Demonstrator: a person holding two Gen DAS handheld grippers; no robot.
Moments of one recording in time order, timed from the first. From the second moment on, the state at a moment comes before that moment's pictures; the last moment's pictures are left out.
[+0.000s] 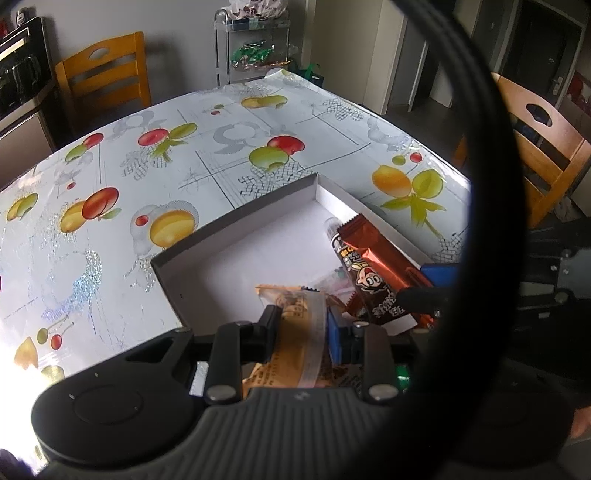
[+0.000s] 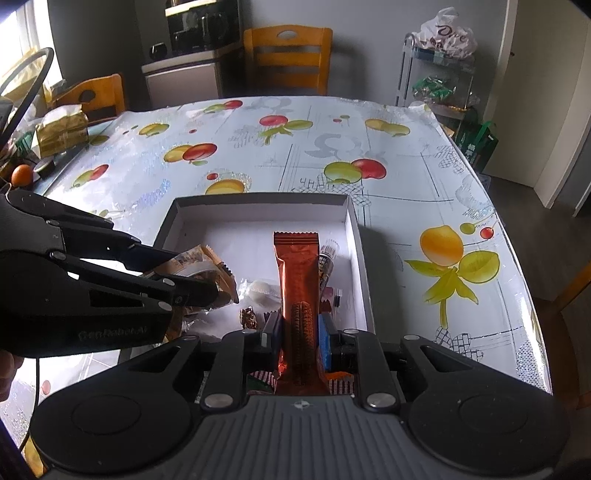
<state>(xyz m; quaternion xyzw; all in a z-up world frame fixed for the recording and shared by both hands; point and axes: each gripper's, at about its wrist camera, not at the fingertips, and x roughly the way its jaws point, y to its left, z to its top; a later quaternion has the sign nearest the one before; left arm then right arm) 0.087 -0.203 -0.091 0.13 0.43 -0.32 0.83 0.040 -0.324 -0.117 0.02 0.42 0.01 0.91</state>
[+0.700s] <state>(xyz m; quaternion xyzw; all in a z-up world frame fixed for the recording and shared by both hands) 0.087 -0.208 -0.095 0.13 0.44 -0.33 0.83 0.043 -0.321 -0.125 0.01 0.43 0.01 0.90</state>
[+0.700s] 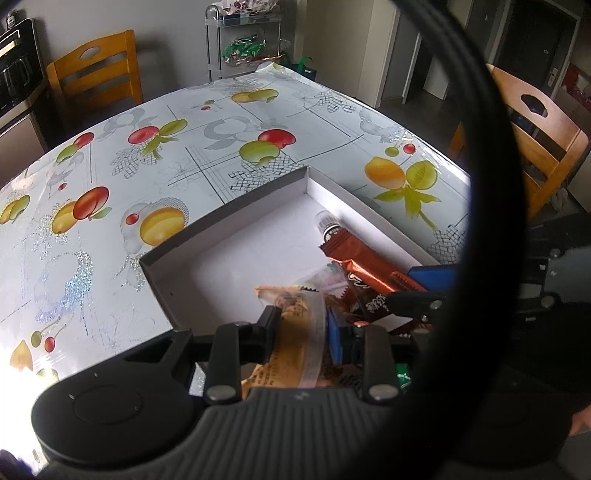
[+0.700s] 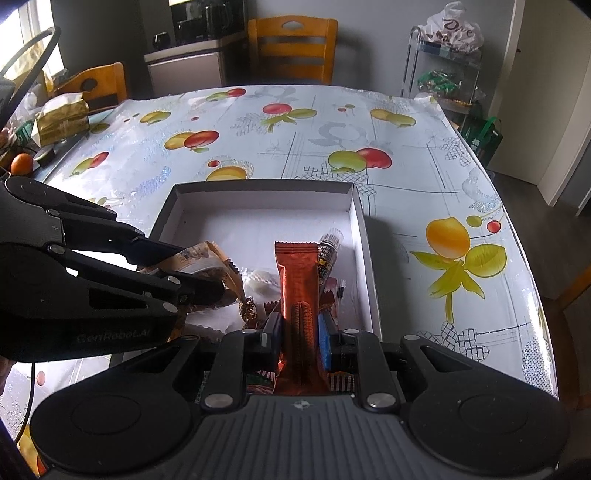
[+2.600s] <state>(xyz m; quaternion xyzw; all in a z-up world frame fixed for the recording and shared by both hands) 0.077 -0.186 -0.066 0.14 0.41 -0.31 0.85 0.025 -0.315 -0.096 0.02 0.40 -0.01 0.92</state>
